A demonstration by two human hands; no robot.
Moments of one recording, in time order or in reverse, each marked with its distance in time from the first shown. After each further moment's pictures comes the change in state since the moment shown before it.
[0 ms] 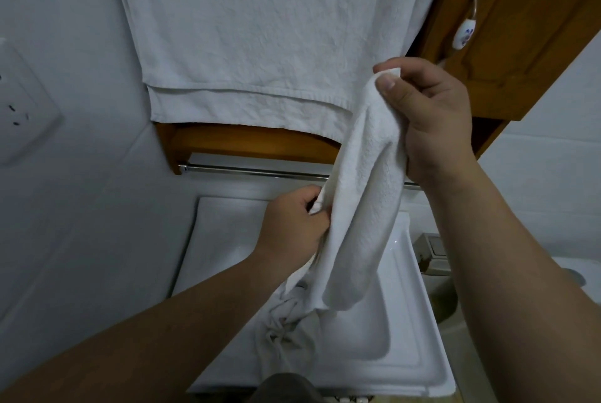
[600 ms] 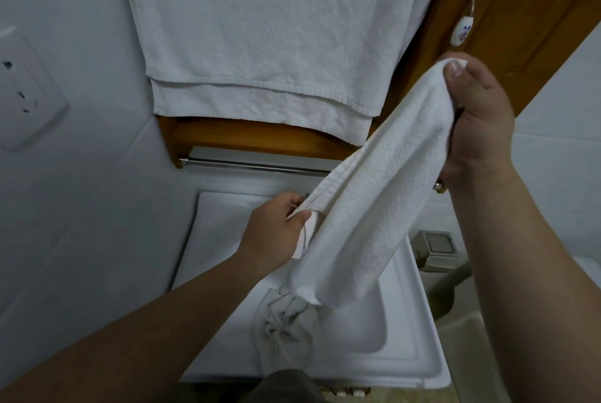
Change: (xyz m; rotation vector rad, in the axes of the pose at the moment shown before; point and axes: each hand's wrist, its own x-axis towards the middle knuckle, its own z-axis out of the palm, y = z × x) left_hand -0.006 -0.035 -0.015 0.193 -0.022 -0.089; right_hand -0.004 0.005 -0.038 0.196 0.216 0.163
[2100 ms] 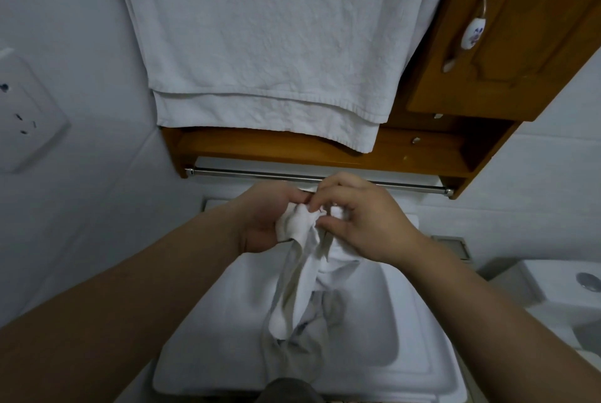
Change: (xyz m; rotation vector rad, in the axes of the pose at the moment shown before) left_hand 0.046 0.035 -0.038 -0.697 -0.459 -0.637; right_hand -0.055 0.087 0.020 -0.953 -0.754 -0.311
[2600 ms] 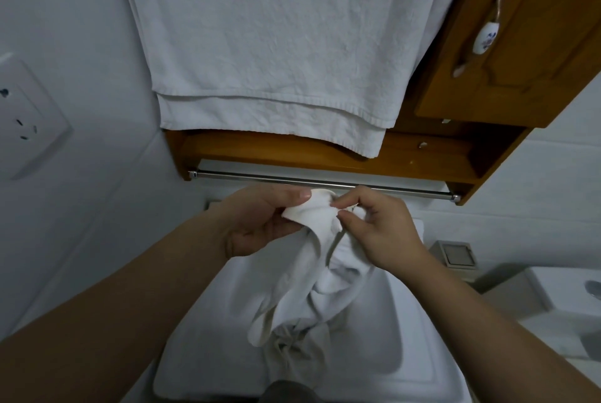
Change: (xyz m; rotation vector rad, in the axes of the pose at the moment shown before) left_hand -0.003 0.005 -0.019 -0.120 -0.065 0.126; right_hand -0.010 0.017 0.013 0.252 0.203 0.252
